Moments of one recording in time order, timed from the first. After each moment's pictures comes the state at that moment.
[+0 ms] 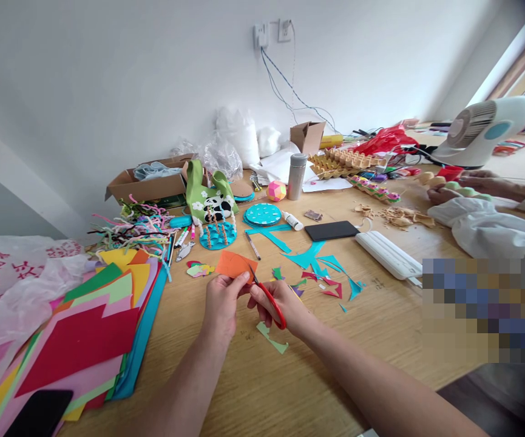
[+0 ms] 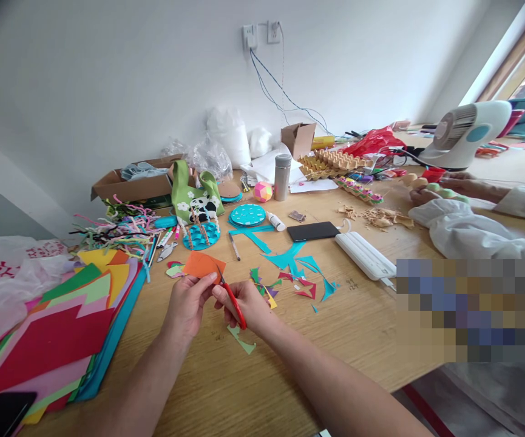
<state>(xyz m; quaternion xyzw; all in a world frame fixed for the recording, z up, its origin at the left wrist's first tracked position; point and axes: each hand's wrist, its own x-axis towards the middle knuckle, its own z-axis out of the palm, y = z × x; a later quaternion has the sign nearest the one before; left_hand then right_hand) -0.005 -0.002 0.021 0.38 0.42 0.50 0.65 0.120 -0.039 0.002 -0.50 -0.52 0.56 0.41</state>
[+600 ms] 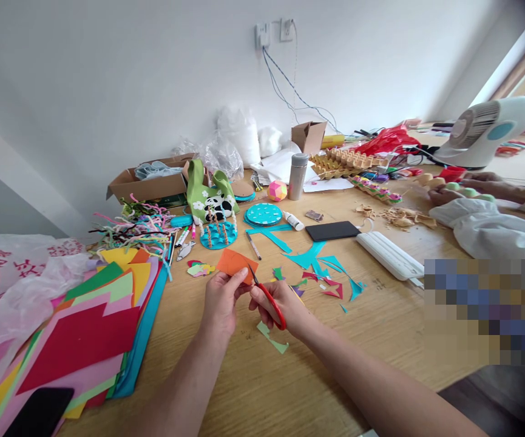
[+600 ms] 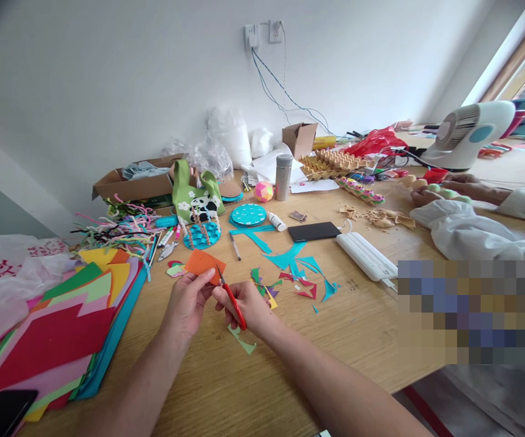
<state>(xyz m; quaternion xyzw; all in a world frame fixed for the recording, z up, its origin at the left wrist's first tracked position) -0.006 0.000 0.022 0.36 0.40 0.51 0.67 0.119 -0.038 -0.002 -0.50 -0.52 0.57 0.41</state>
